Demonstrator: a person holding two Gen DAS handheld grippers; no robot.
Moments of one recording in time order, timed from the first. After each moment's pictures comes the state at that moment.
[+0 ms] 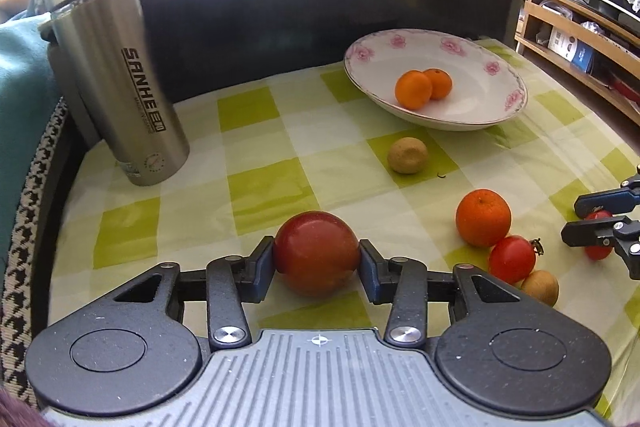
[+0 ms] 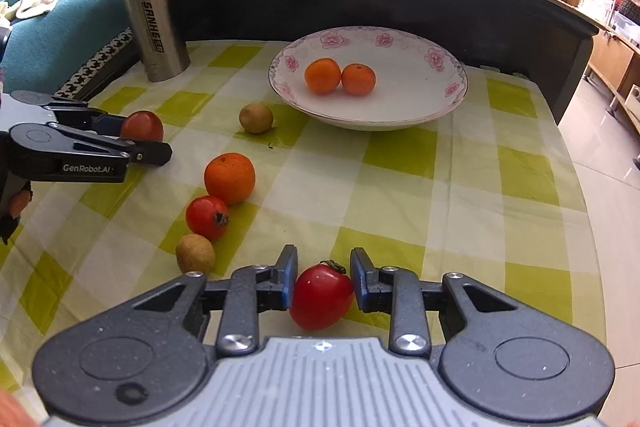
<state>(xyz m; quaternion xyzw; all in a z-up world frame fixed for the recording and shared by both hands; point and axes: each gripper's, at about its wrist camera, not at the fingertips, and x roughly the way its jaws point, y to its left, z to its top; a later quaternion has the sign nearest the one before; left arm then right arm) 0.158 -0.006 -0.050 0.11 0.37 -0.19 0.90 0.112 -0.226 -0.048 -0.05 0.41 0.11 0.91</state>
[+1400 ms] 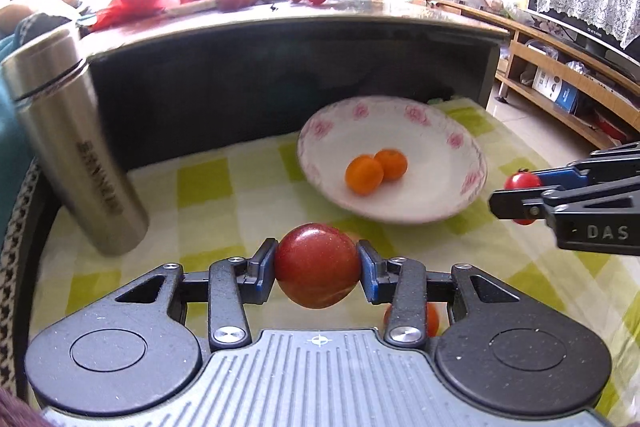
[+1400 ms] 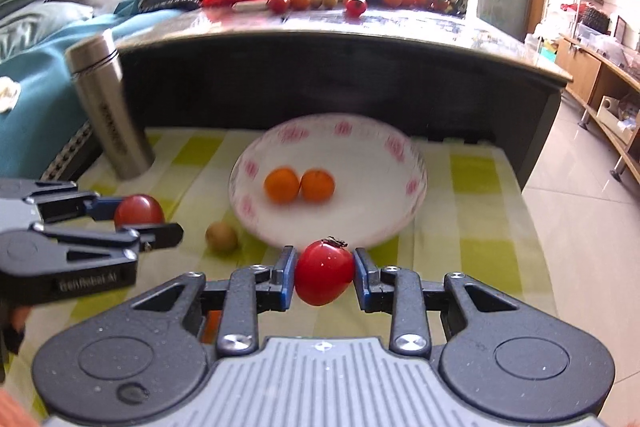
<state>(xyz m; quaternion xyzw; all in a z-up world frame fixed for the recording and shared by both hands) 0.174 -0.050 -0.013 0.07 0.33 -0.21 0.92 0.157 -0.233 0.003 -0.01 0.35 0.06 0.93</state>
